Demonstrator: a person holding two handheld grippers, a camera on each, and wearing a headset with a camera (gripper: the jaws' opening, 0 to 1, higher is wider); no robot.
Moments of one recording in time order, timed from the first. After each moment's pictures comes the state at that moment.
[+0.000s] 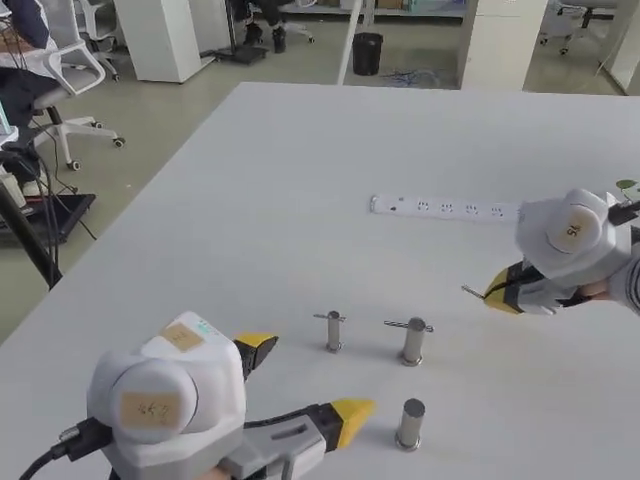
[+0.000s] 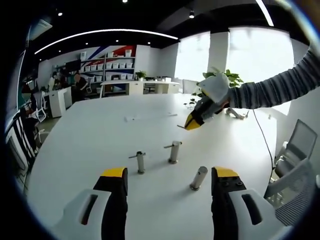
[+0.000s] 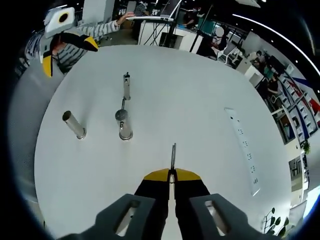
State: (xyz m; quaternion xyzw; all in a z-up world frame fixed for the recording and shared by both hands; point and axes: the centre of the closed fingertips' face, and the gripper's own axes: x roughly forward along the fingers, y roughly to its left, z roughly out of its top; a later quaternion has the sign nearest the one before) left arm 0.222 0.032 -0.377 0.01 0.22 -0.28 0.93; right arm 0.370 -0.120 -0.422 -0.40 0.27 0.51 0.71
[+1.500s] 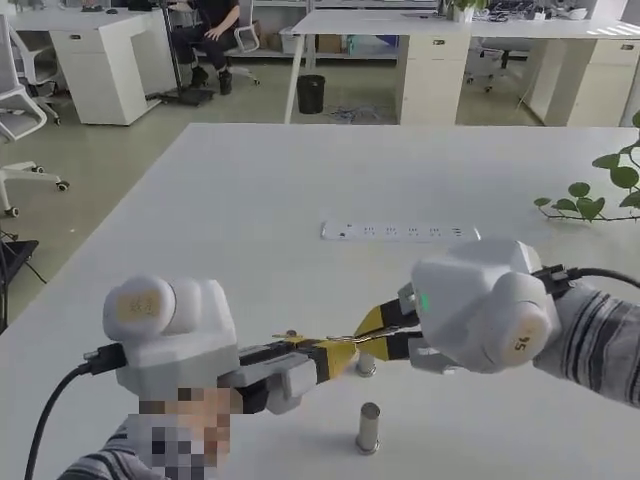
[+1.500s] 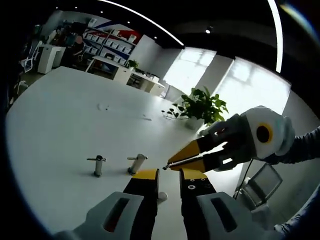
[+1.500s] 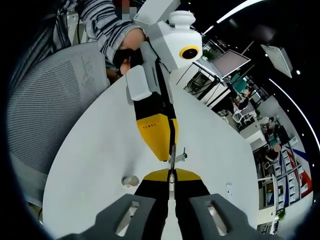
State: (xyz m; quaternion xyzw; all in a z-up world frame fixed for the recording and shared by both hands) left arm 0.233 -0.017 -0.351 -0.19 0.26 -0.36 0.88; right arm 0.244 -0.025 -0.359 -0.48 0.07 0.59 0.64
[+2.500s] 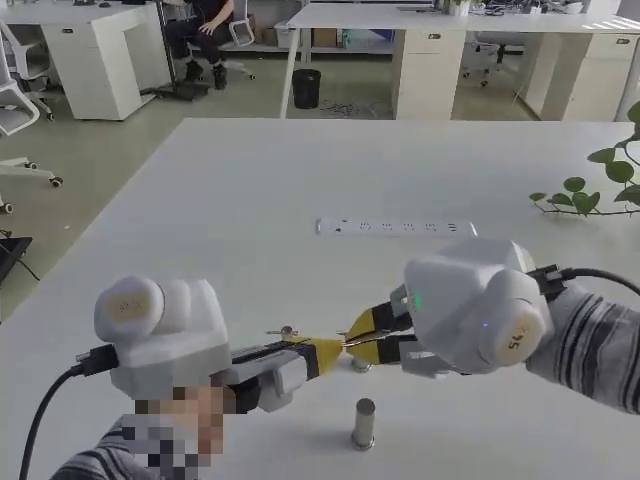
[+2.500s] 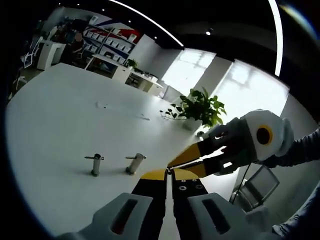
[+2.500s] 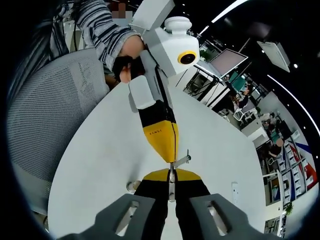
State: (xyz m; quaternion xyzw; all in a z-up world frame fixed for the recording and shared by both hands) left arm 0.232 -0.022 -0.349 -0.20 0.25 -0.37 0.87; right arm 0.241 -0.023 -0.362 -0.45 0.08 0.60 0.66
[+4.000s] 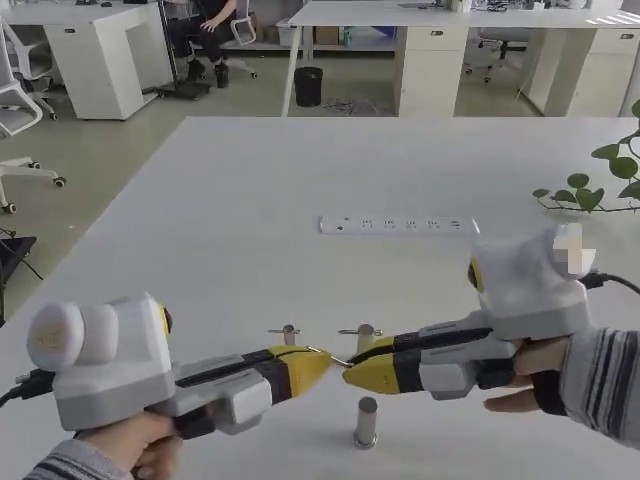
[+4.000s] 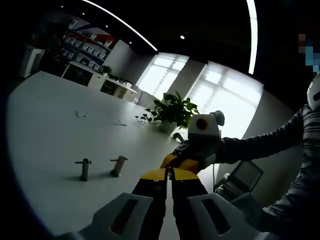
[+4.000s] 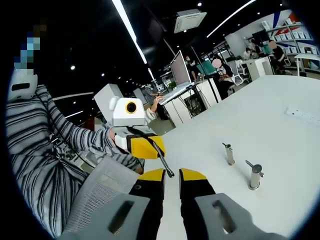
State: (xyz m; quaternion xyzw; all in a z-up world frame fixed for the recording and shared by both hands) left arm 0.192 -0.020 -0.325 -0.20 0.20 -0.47 0.84; right arm 0.198 -0.014 -0.345 0.07 0.27 0.65 0.71
